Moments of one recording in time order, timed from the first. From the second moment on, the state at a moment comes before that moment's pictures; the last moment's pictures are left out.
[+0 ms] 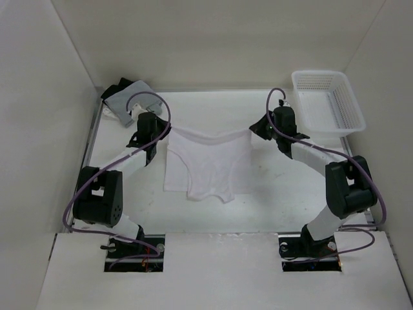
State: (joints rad) left arm -0.20 1.56 0.85 0.27 -0.13 -0.87; right arm 0.29 1.64 0.99 0.13 -0.09 0.77
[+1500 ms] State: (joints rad) left arm -0.13 0.96 0.20 0.37 0.02 -0.96; right arm 0.50 1.20 0.37 0.19 -0.03 0.85
